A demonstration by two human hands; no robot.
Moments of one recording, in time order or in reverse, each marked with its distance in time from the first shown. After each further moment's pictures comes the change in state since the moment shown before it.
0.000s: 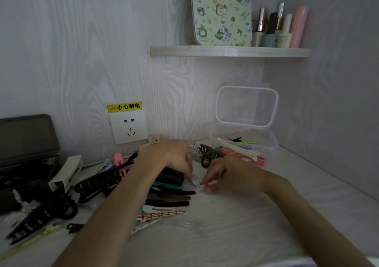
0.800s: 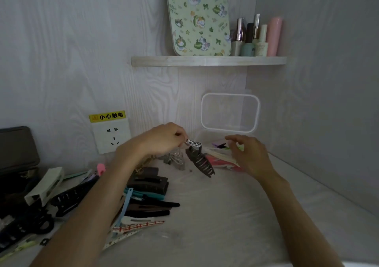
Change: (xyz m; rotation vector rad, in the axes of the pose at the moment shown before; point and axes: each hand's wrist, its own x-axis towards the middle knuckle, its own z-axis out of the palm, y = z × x) left_hand -0.008 0.029 -0.035 -0.235 0.301 0.077; right_hand -0.012 0.037 -0.046 -0.289 0.808 0.294
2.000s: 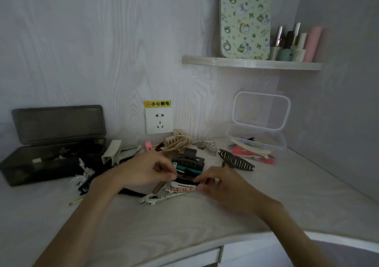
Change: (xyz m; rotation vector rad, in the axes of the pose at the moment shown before) left_hand -0.144 -0.085 0.017 -0.069 0.013 0.000; right_hand -0.097 -0.092 0.026 0.269 -0.655 -0.393
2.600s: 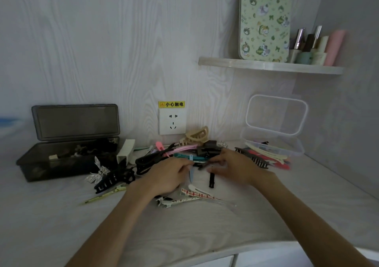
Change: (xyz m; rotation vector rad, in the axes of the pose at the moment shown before) left_hand 0.019 -0.014 0.029 0.179 0.130 -0.049; right_hand 0.065 0.025 -0.010 -0.376 -0.075 0.183
